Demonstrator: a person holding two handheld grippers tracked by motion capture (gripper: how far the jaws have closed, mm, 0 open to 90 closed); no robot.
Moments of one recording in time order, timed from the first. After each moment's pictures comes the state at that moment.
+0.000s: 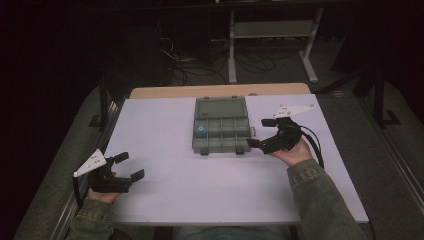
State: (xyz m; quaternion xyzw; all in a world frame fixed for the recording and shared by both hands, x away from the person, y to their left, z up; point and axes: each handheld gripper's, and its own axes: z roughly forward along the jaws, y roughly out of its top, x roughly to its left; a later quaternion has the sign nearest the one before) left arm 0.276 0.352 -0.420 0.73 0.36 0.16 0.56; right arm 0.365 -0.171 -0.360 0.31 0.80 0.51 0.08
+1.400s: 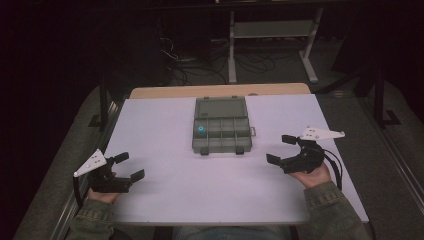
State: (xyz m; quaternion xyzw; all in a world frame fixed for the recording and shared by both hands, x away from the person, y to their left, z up) left arm 0.277 0.352 -0.420 0.73 0.36 0.16 0.56; right arm 0.313 -0.221 -0.391 0.34 0.75 0.55 0.11
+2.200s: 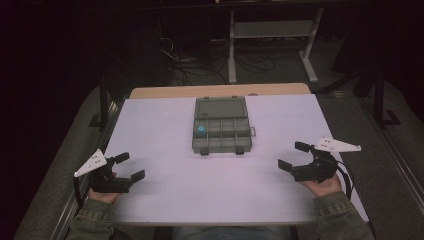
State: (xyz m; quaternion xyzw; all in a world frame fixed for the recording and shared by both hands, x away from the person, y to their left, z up) left arm 0.276 0.351 -0.420 0.73 0.36 0.16 0.56; right arm 0.291 -0.249 -0.407 0.37 0.73 0.56 0.14
